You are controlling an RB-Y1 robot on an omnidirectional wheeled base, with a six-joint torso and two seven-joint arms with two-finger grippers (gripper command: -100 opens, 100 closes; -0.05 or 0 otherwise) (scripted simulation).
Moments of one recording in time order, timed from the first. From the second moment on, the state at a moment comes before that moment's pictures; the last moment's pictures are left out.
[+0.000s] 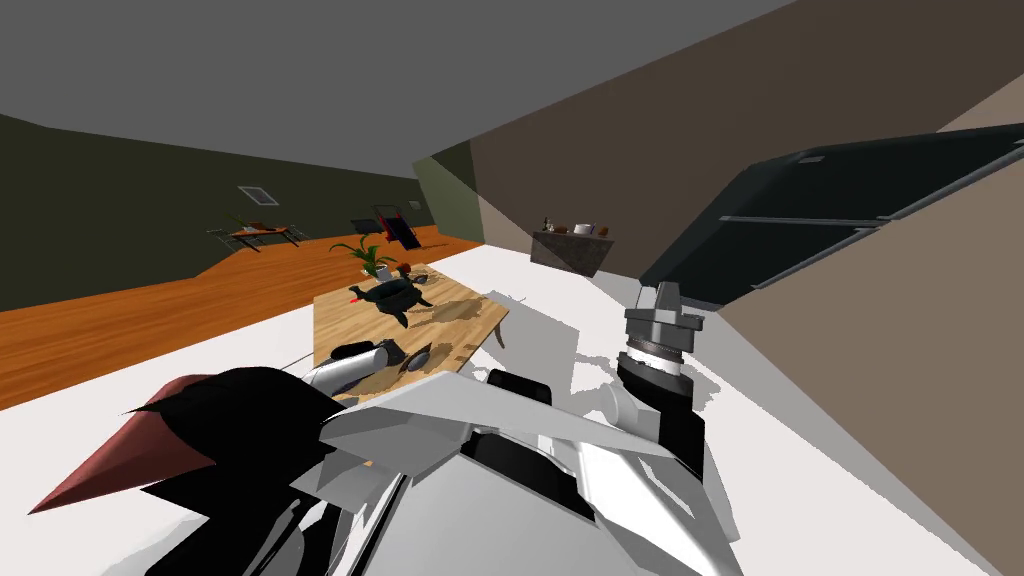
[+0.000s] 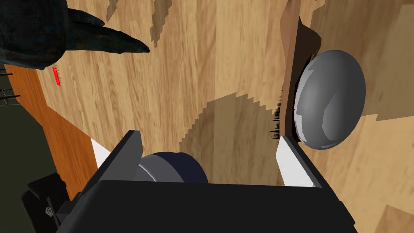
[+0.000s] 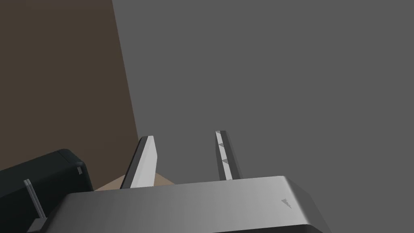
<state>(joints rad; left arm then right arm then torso) 0.50 0.20 0.76 -1.92 0.32 1.03 0.42 0.49 0.01 0.06 -2.37 0.05 -0.41 0.11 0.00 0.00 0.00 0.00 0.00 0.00</state>
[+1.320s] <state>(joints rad) 0.50 0.15 0.88 -1.82 0.34 1.28 0.49 0.49 0.01 0.06 -2.37 0.05 -0.41 0.11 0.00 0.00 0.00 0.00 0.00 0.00</state>
